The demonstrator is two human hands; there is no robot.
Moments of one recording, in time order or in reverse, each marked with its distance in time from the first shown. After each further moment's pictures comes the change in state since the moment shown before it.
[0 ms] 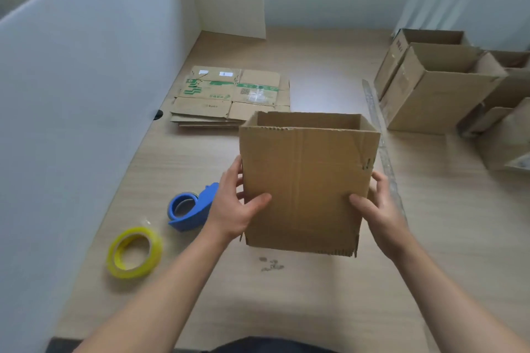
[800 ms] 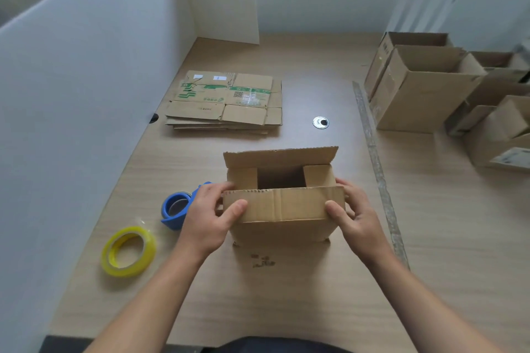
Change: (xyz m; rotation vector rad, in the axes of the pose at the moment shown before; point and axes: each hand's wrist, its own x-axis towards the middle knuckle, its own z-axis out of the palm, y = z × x) left_hand -0.034 -0.003 -0.018 0.276 0.078 0.043; right_hand -0.027 0.012 0.016 -0.197 0.100 -0.137
